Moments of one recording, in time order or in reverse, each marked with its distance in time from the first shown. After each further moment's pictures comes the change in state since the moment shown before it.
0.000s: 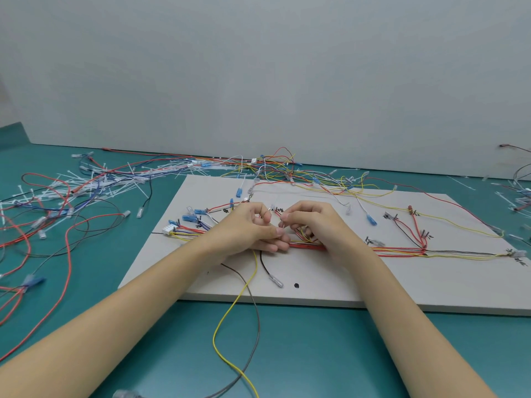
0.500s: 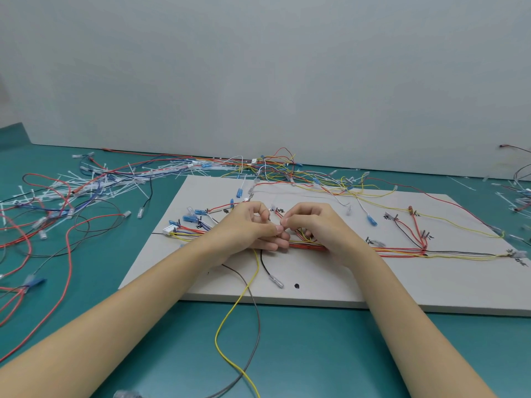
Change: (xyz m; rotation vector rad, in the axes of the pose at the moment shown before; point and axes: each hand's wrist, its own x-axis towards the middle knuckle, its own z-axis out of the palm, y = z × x) left_hand 0.001 0.000 0.000 -0.031 0.022 0.013; right_hand -0.003 -0.002 -0.001 -0.083 -0.032 -0.040
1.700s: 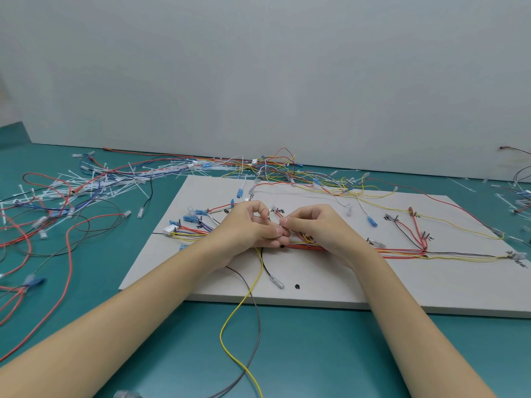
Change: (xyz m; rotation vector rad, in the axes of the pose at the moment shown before) left_hand -0.001 -0.001 0.002 -0.023 0.060 0.030; right_hand 0.000 0.007 -0.006 -0.083 -0.035 0.031
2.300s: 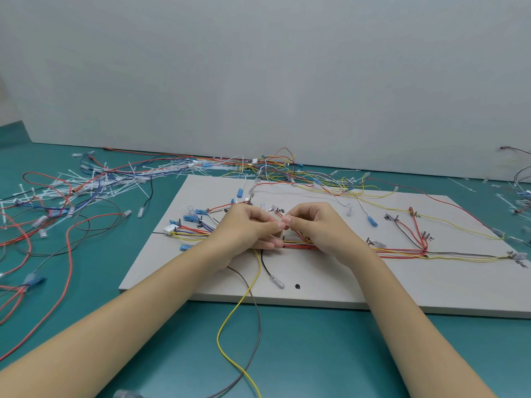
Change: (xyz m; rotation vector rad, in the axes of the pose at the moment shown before) left_hand -0.003 0.002 0.003 0.088 0.096 -0.059; right_hand 0.002 0.000 0.003 -0.091 0.020 -0.133
